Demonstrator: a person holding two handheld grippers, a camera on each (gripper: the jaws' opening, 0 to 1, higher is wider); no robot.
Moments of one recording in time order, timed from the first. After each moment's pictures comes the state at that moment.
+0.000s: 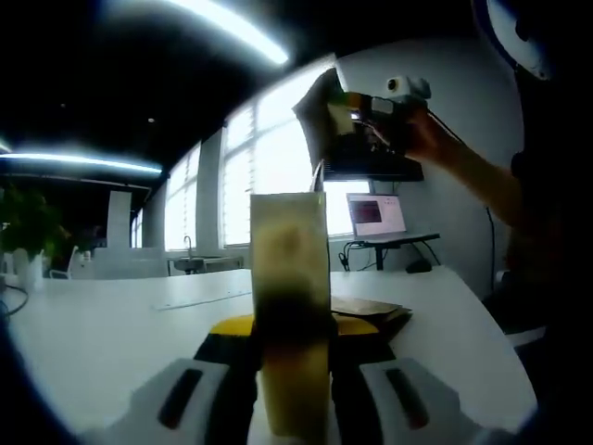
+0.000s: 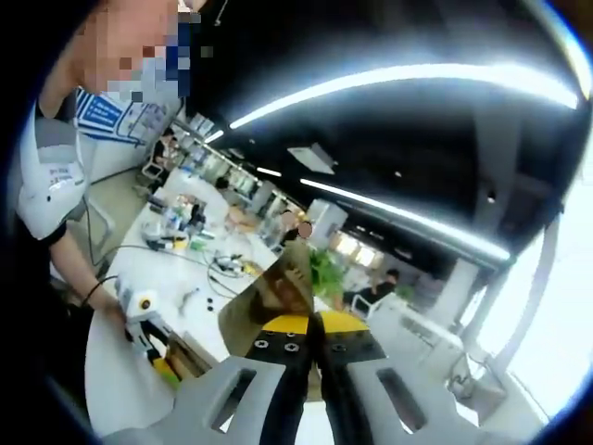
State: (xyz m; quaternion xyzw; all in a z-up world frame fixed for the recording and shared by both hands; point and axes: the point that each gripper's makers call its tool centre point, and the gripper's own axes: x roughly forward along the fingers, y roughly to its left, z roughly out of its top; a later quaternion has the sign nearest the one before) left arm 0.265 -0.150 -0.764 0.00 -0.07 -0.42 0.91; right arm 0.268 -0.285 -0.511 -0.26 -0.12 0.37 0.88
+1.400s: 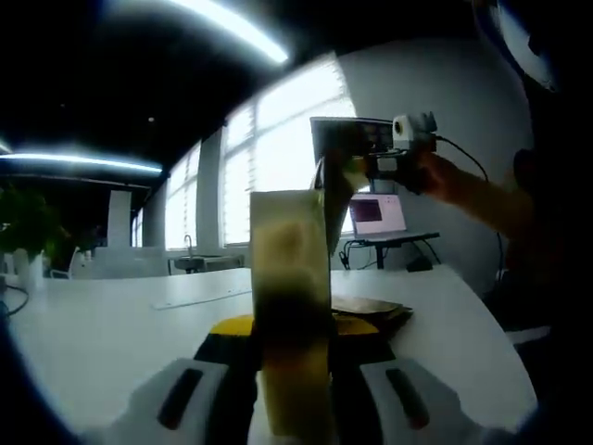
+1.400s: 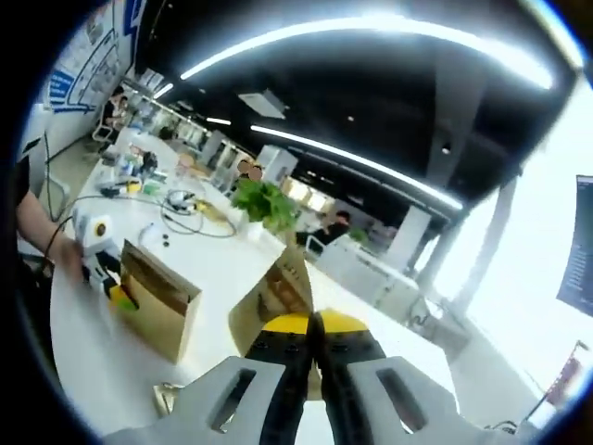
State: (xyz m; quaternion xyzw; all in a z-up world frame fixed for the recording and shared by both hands) left arm 0.267 -0.149 -0.766 0.00 -0.06 -0.41 0.91; right arm 0.309 -0.365 -0.605 -0.29 -0.01 0.22 0.93
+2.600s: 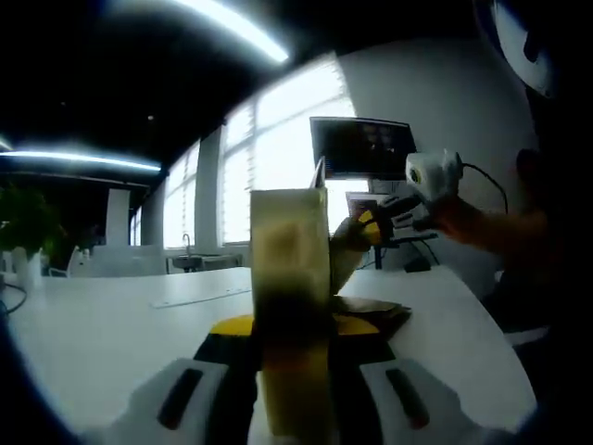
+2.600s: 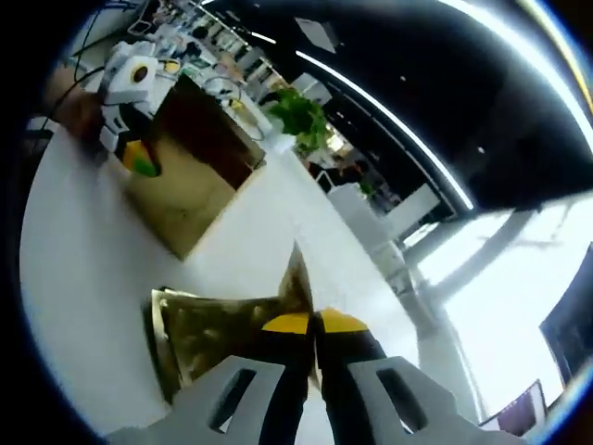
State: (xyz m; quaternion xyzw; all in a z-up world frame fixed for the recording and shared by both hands) left arm 0.266 -0.151 -0.766 0.00 -0.06 -0.42 0.91; right arm 0.284 -0.351 -0.725 -0.45 0.09 0.19 0.87
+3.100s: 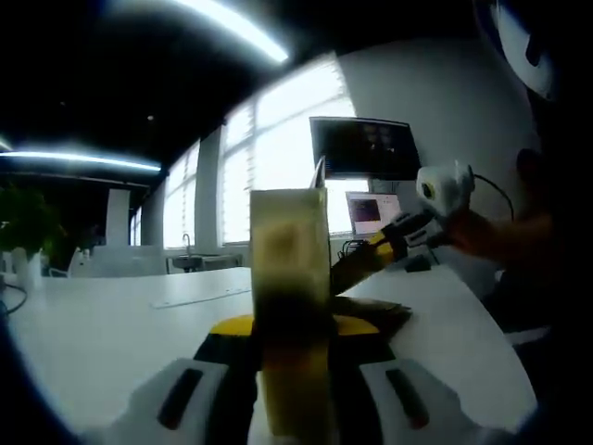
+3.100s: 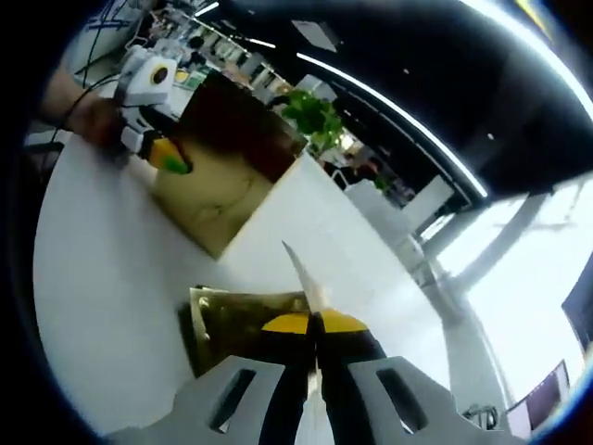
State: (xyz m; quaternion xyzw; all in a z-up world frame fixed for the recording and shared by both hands) left arm 0.267 -0.150 -0.766 0.00 -0.06 -0.42 0.91; right arm 0.269 -0.344 -0.757 -0.42 0.11 0.22 0.88
